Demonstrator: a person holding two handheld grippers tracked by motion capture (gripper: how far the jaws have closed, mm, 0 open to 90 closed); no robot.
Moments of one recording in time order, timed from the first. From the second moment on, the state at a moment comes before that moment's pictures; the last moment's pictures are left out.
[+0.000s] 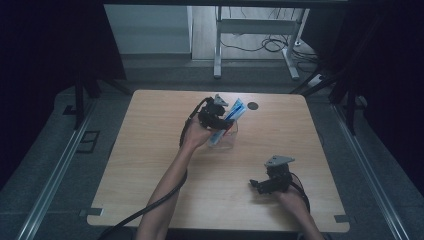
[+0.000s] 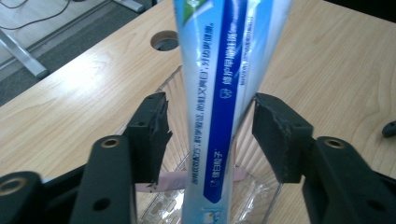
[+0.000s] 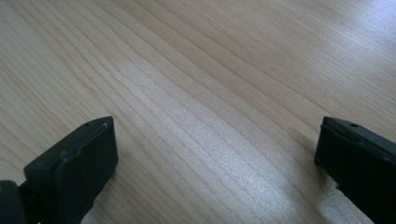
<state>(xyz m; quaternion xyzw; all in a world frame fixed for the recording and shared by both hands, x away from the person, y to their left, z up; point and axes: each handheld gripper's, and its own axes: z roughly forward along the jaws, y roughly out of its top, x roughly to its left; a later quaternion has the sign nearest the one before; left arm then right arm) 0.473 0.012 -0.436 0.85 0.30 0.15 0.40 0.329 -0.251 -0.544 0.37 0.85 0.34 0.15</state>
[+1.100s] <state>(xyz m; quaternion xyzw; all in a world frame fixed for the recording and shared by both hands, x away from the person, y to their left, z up) 0.450 0.037 -0.422 0.83 0.33 0.14 0.42 0.329 -0.251 -0.544 0.37 0.85 0.35 0.15</state>
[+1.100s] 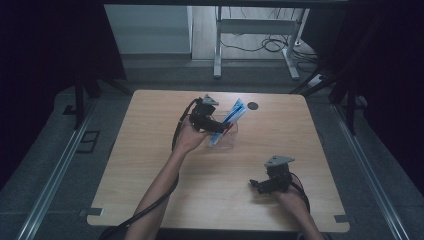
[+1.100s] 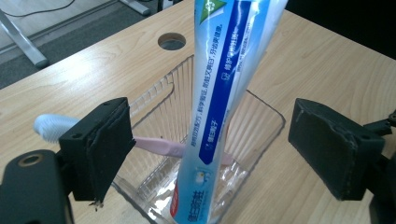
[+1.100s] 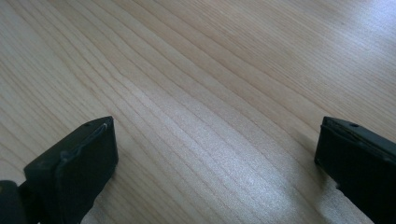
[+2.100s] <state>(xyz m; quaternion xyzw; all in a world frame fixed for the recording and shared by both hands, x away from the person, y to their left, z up) 0.412 0.081 -0.427 0.83 0.34 0.16 0.42 0.329 -0.251 -0.544 0.37 0.85 0.35 0.15</state>
